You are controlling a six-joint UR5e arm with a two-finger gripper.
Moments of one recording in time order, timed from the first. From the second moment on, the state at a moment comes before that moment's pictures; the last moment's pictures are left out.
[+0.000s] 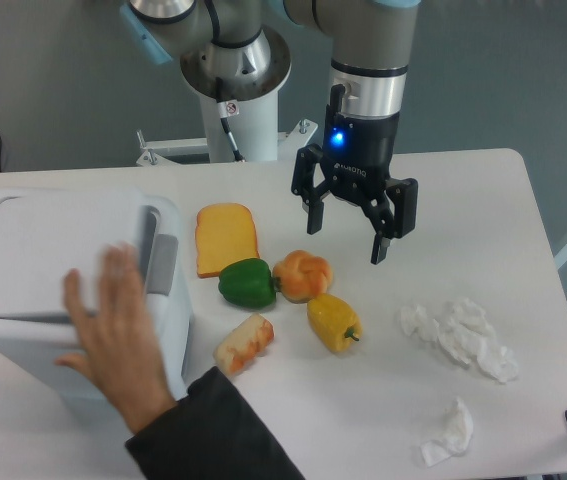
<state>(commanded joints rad) 2.60 -1.67 -1.62 -0.99 1.23 1.26</state>
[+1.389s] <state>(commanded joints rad) 2.69 -1.68 -1.58 -0.99 1.22 1.35</state>
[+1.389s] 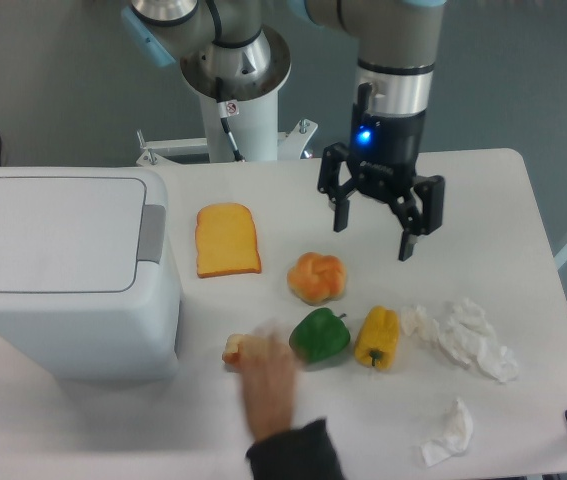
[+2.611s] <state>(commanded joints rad) 2.70 -1.67 -1.58 -0.99 1.23 1.44</state>
